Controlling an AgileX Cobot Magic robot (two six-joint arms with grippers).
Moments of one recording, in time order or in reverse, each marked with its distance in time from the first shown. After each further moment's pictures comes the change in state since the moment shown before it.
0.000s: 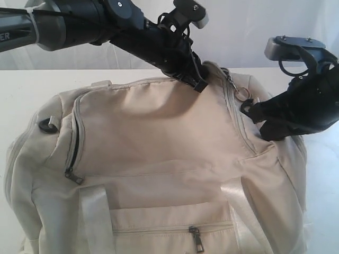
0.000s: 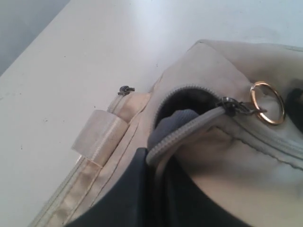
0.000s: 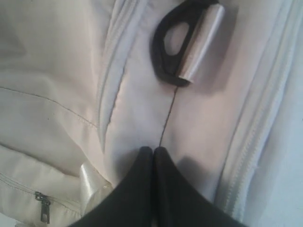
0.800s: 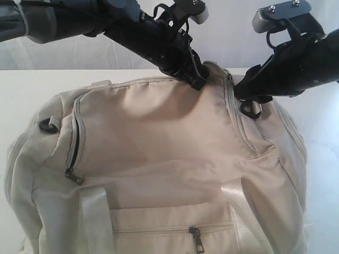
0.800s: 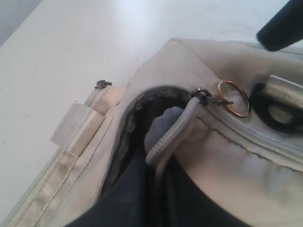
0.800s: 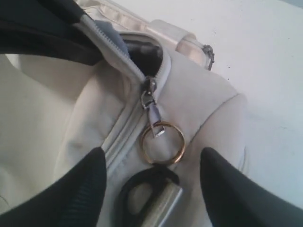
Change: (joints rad) left arm 0.002 -0.036 0.000 0.000 0.092 -0.019; right arm 0.000 0.074 -0.030 0.168 -0.357 -0.430
